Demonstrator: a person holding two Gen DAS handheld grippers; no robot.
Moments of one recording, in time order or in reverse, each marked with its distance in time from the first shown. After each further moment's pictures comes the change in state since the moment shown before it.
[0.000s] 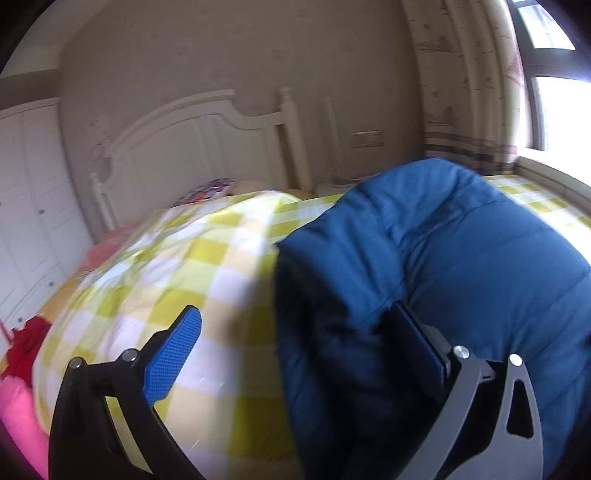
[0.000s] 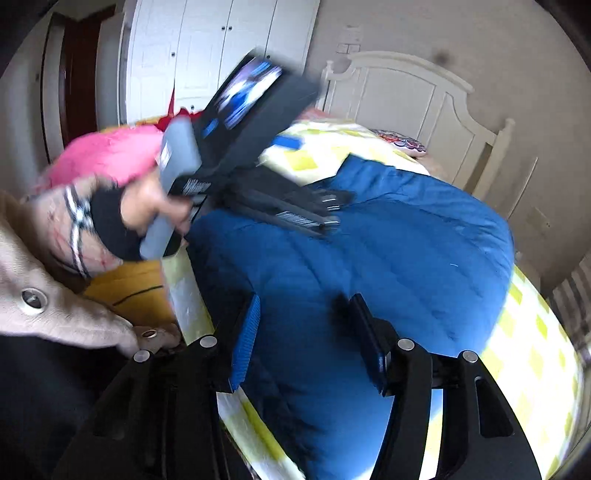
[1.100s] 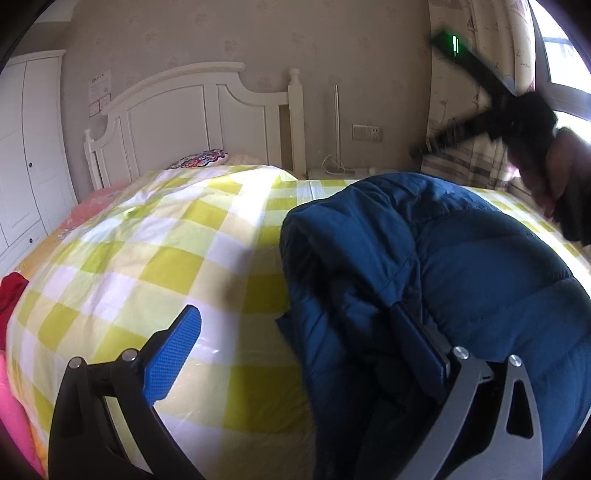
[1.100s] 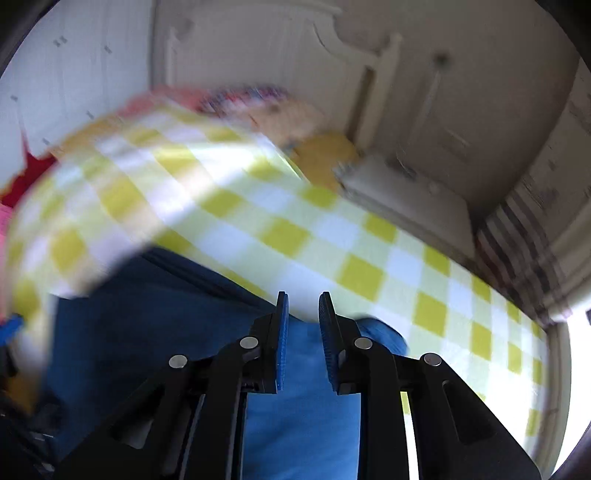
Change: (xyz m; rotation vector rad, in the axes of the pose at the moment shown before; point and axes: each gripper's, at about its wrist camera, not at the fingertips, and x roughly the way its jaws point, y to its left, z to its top) left arm 0.001 0.025 -0.009 -0.123 0.087 -0.104; right arm 0.139 -0.167 0.148 0.271 0.181 -0.269
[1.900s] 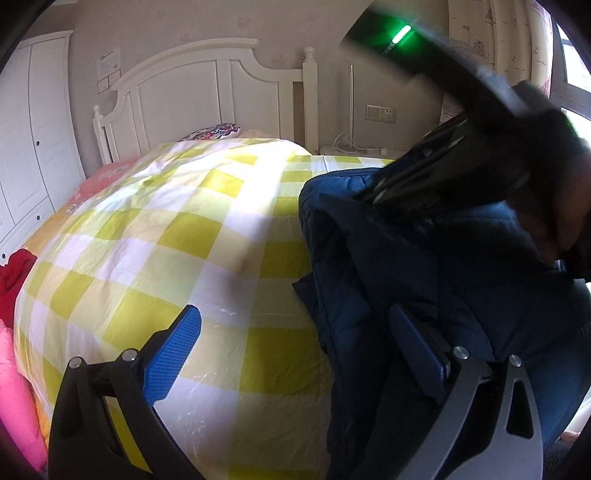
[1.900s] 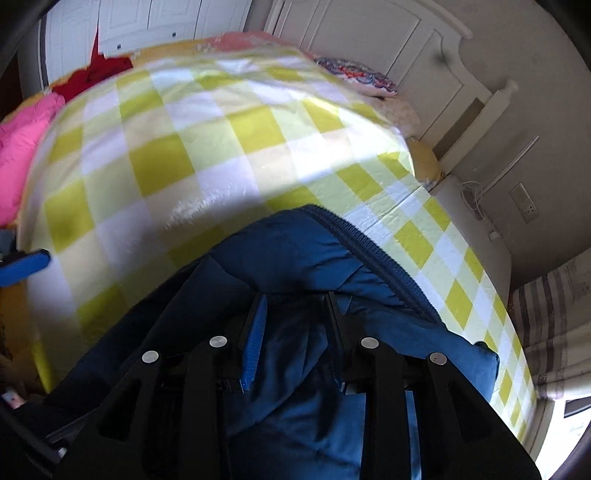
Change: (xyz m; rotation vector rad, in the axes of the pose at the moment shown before) left arm -0.010 0.005 -0.011 -0.050 0.094 0.024; right arm 0.021 0.103 -0.016 -0.268 0.116 0.083
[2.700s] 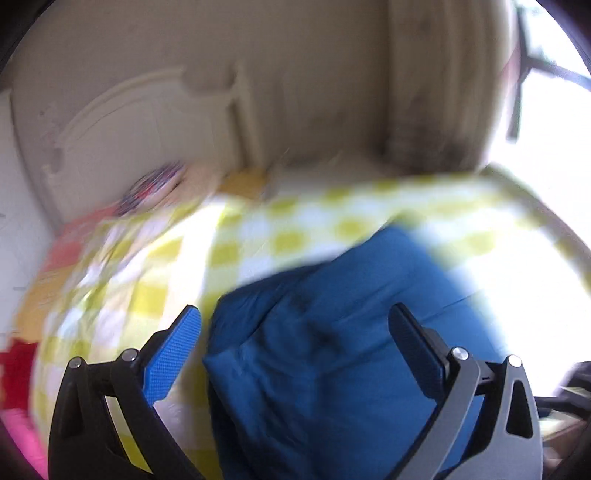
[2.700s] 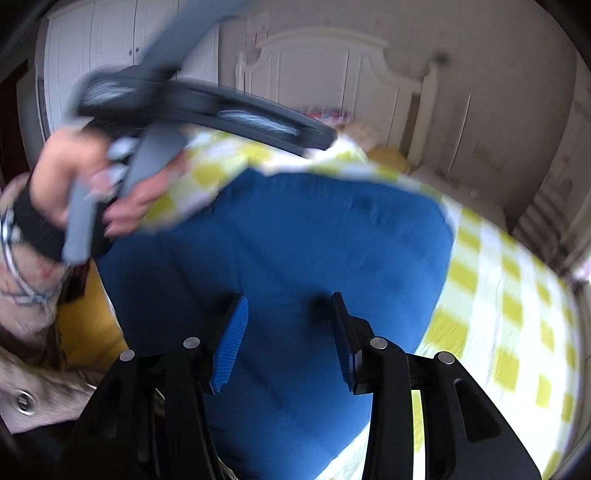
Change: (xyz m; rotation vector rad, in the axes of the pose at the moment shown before) left arm 0.057 -0.110 0.108 0.234 0.095 0.007; right arm -0.107 0.004 -0.189 0.229 -0.253 0.059
